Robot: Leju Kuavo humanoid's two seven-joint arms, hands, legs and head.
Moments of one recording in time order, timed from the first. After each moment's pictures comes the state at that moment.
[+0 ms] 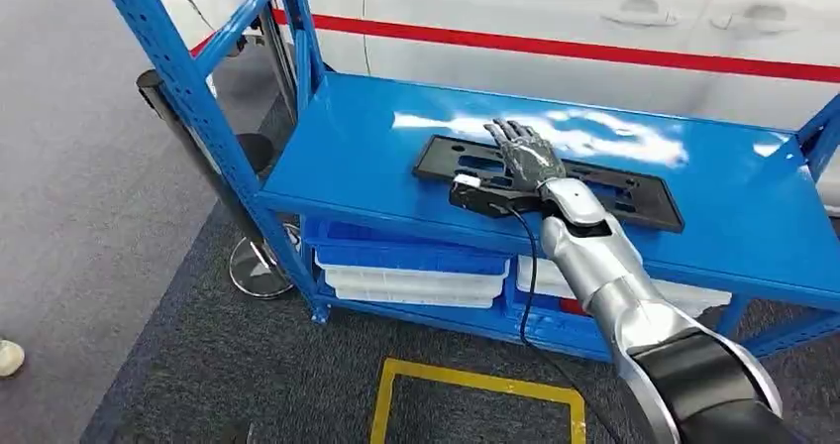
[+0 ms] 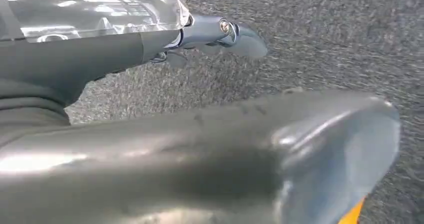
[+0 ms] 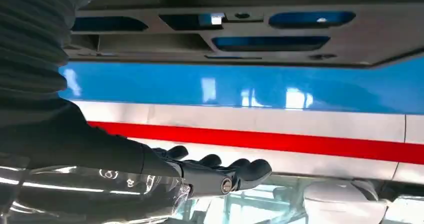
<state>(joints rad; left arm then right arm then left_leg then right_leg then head) -0.18 -0.15 0.89 -0.22 -0.88 0.08 -0.29 -0.87 -0.06 0.33 -0.66 1.31 -0.16 -0.08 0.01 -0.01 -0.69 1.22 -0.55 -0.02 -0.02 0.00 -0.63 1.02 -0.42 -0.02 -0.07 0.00</state>
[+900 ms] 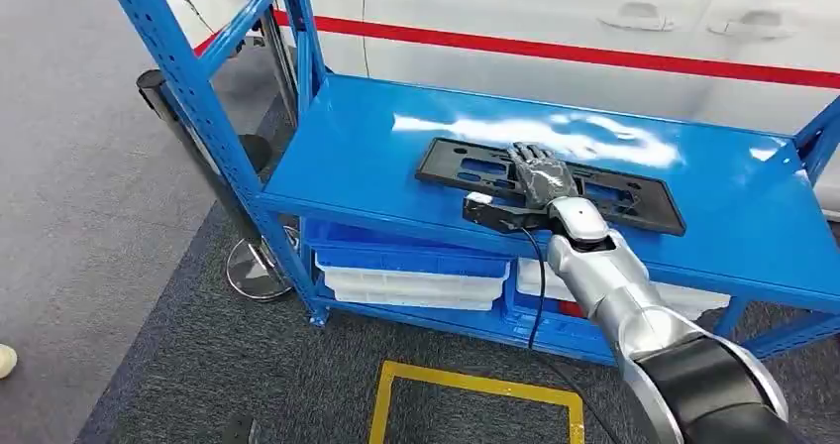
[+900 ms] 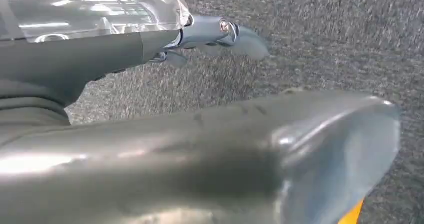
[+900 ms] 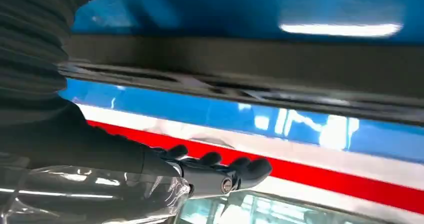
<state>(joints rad) -0.19 -0.16 0.89 -0.22 -0.89 0.08 -0.27 -0.87 -0.09 0.34 -0.56 1.36 -0.20 0.02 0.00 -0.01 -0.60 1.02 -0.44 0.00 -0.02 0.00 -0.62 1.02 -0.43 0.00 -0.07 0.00</state>
